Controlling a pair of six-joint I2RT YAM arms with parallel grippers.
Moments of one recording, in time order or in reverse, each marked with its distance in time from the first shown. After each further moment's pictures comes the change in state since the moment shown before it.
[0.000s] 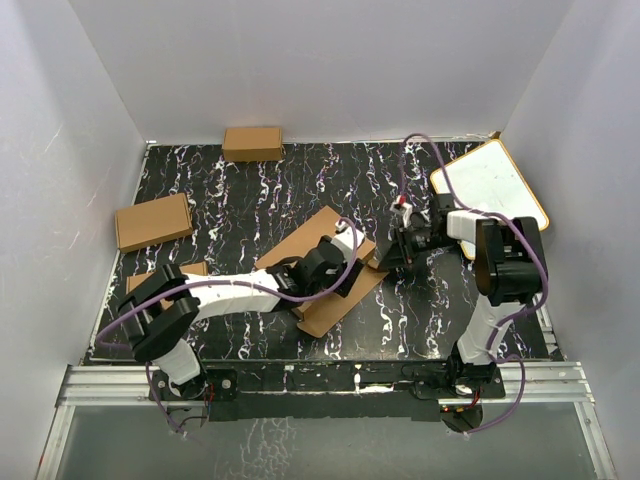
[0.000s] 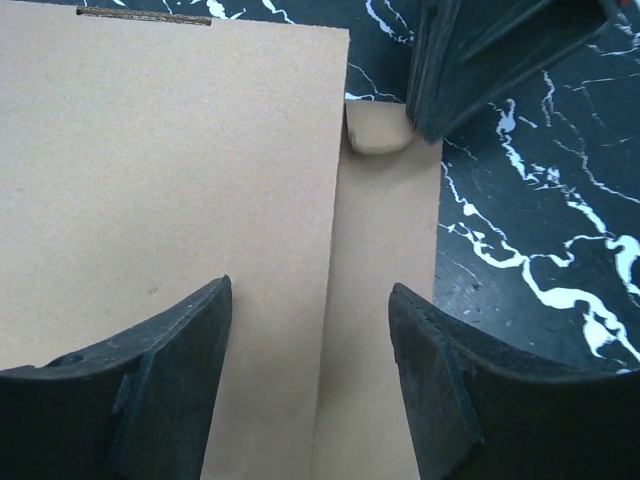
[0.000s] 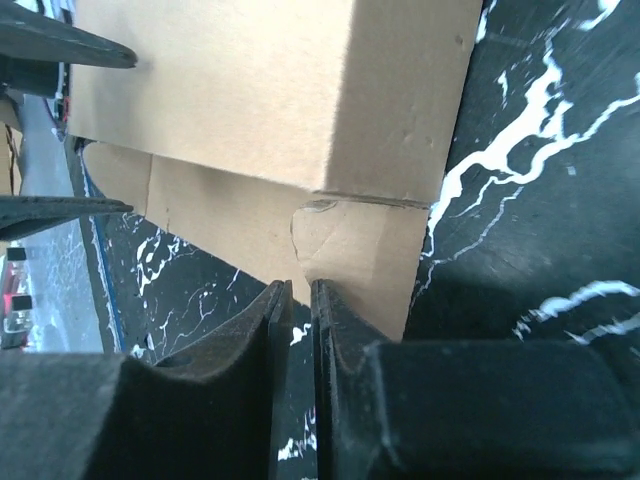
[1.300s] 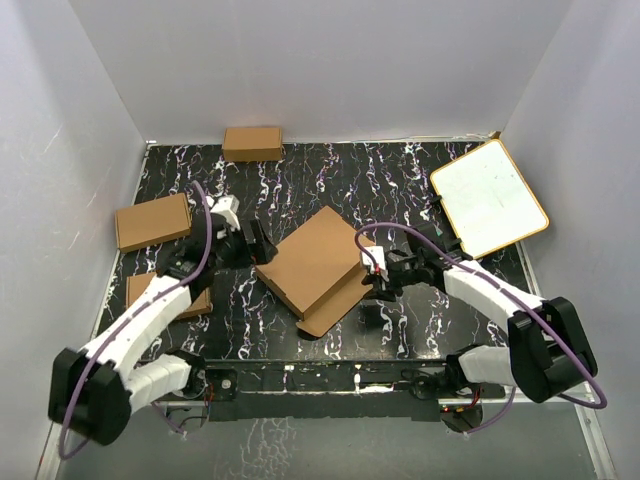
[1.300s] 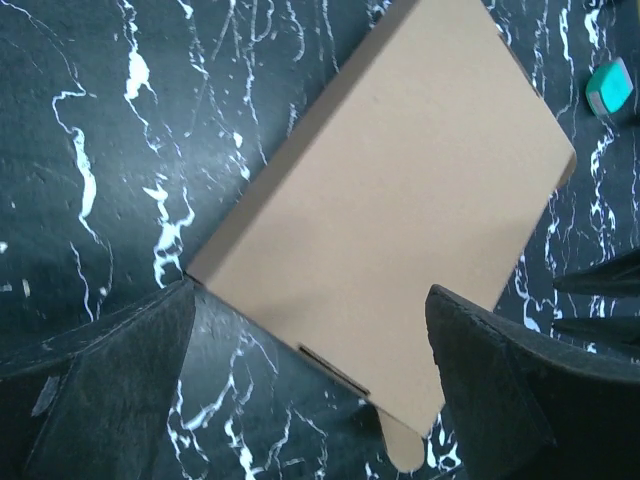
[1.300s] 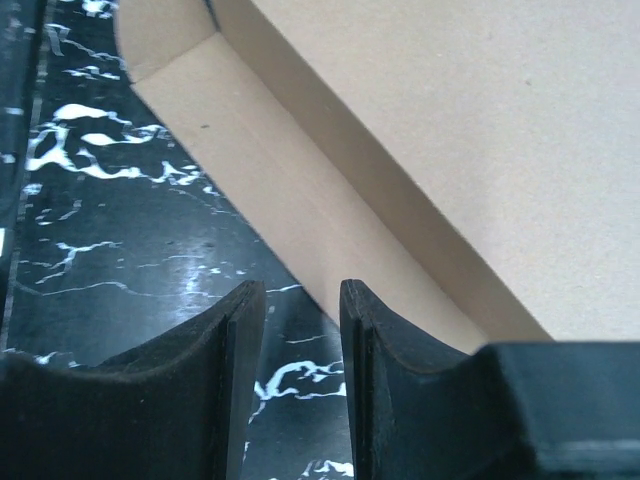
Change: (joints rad) left arm 0.582 -0.635 -0.209 -0.446 0.343 -0.349; right arm 0.312 -0.604 -0.364 0.137 0.138 -0.562
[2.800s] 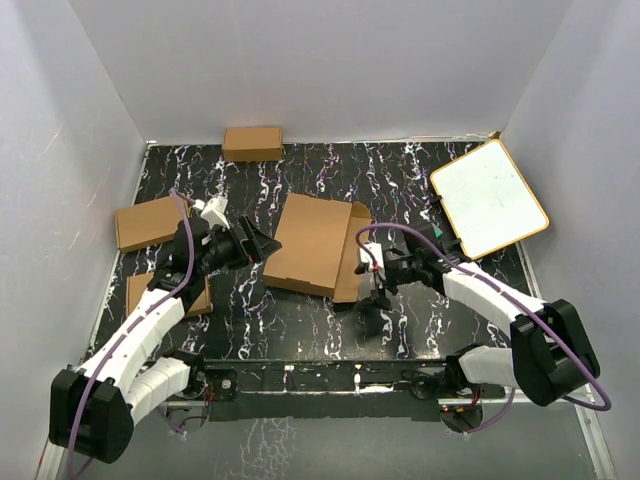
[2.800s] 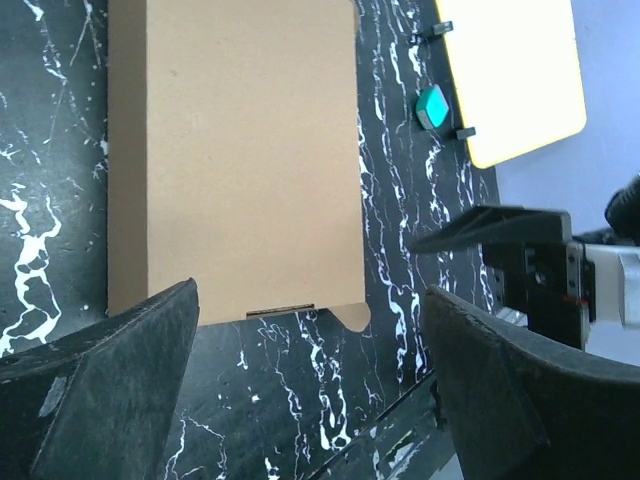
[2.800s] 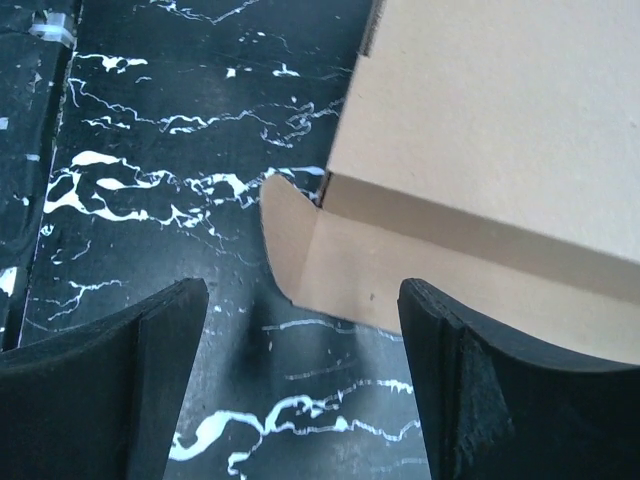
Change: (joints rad) left arm 0.172 -0.047 -0.077 0.204 0.356 -0.175; right arm 0.013 -0.012 0.006 0.079 -0.030 0.098
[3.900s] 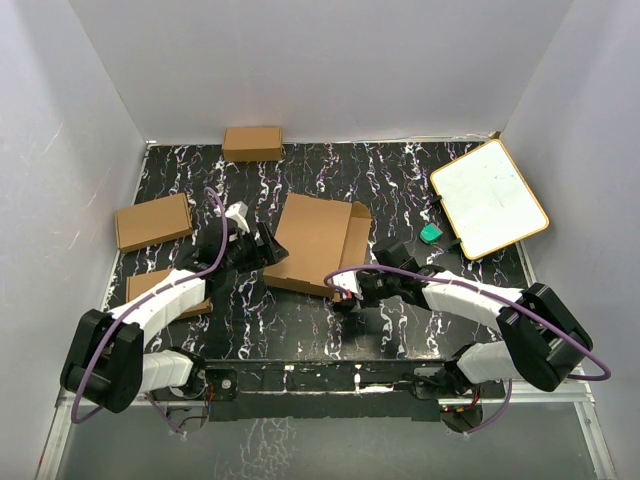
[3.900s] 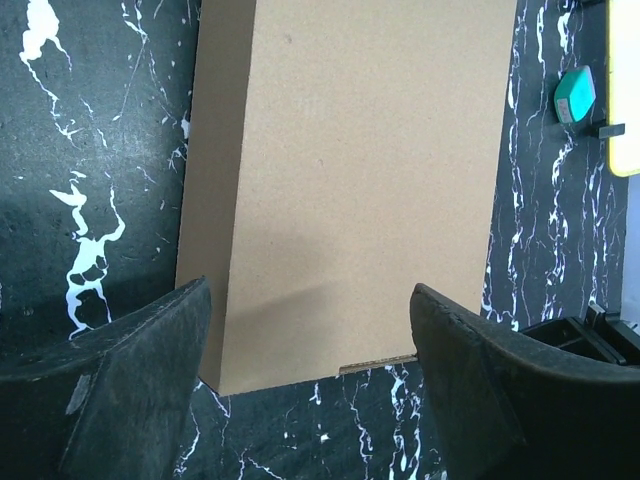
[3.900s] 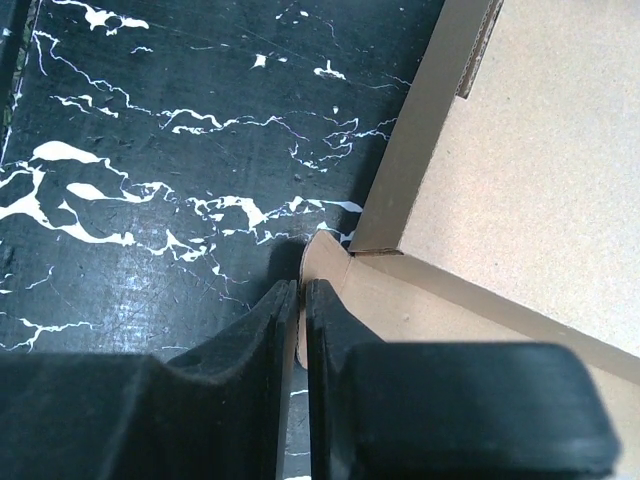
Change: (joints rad) left arm -0.101 0.280 -0.010 0.100 -0.196 0.032; right arm 0.278 0.082 -0.071 0.229 0.243 0.001
